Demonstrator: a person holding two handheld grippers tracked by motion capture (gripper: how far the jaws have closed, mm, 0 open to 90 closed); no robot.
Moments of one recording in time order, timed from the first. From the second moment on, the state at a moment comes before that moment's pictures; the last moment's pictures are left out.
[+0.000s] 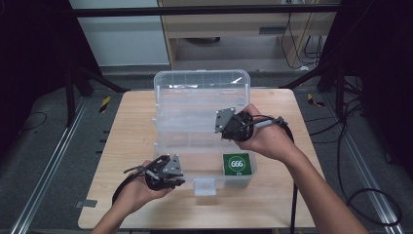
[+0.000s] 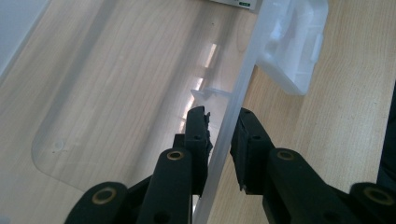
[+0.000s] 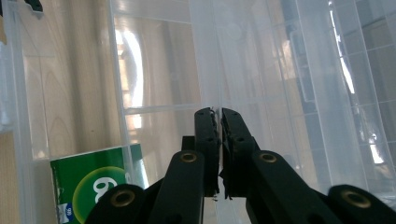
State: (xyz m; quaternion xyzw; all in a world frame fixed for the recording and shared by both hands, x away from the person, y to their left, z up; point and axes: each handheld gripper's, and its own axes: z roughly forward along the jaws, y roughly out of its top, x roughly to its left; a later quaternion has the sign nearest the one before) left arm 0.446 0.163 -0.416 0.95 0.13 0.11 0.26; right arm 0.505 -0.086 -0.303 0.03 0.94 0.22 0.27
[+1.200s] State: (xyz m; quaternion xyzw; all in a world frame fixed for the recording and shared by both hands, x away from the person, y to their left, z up) left arm 0.442 0.162 -0.418 0.95 0.13 0.12 0.26; right arm 0.481 -0.092 -0.314 0.03 0.93 0.24 0.28
